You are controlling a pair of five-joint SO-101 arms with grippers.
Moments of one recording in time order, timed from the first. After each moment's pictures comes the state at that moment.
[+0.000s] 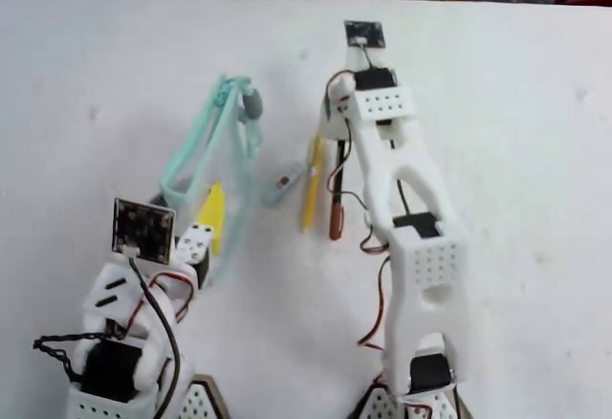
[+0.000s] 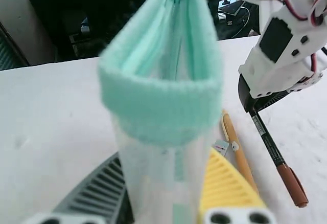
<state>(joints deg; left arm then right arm) 6.5 -104.1 81.4 49.8 0.3 -14.1 37.0 -31.9 75.5 -8.1</state>
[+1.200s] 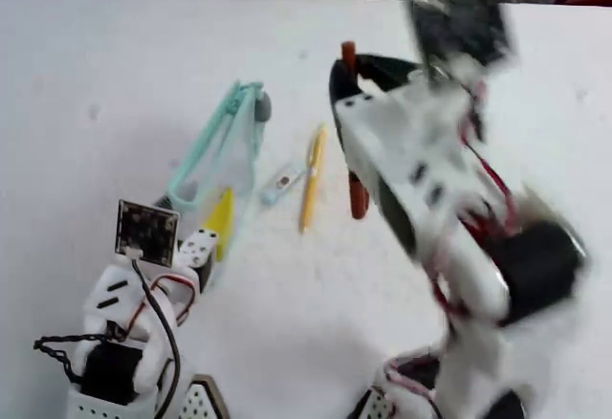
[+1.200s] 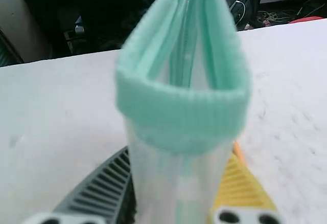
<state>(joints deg) 7.6 -104.8 81.4 51.8 0.3 -26.0 -30.6 -31.5 83.7 5.3</state>
